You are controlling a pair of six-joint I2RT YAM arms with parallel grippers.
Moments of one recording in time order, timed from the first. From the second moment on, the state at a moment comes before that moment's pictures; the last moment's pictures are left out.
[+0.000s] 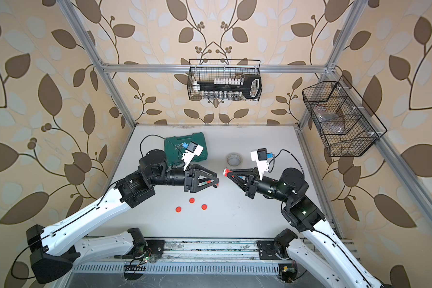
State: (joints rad) left arm -0.82 1.07 1.06 -0.11 0.70 -0.74; right arm 0.53 0.65 0.78 -0.08 -0.60 0.62
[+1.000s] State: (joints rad) left arm -0.88 1.16 1.19 -0.01 0.86 -0.77; right arm 0.63 0.62 0.77 0.10 -0.65 0.44
